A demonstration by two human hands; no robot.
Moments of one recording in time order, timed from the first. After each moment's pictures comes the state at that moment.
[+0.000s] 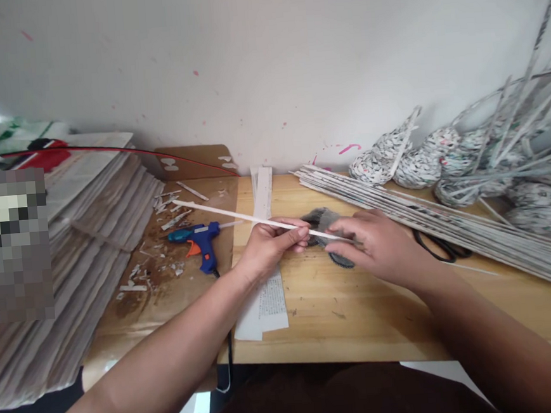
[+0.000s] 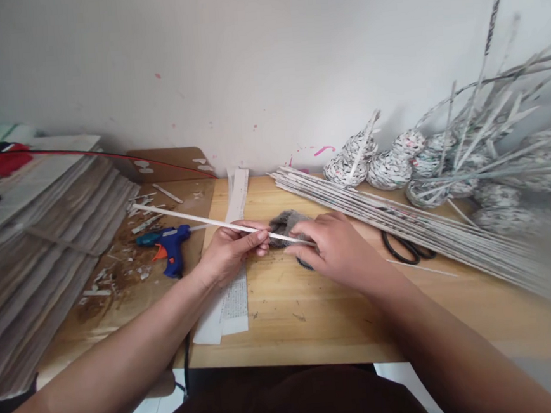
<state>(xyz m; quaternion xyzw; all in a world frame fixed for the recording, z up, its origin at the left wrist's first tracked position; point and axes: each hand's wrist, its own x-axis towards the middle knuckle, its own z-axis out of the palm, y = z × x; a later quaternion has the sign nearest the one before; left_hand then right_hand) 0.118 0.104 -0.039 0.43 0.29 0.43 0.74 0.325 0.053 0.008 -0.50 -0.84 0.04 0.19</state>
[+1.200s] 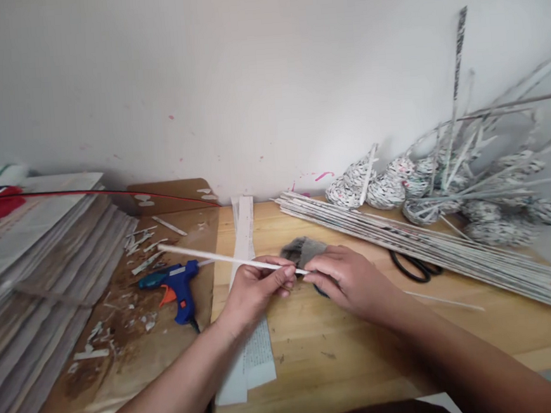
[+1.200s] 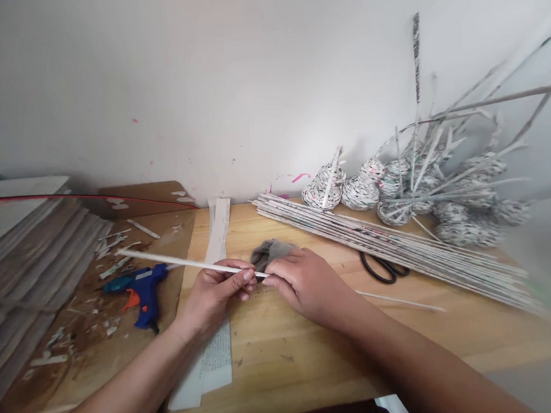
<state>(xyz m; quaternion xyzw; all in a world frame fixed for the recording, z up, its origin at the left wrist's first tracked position) 0.121 0.095 -0.036 0.44 0.34 0.40 0.73 0.317 0.053 0.001 -0.47 -0.85 0.10 0.23</state>
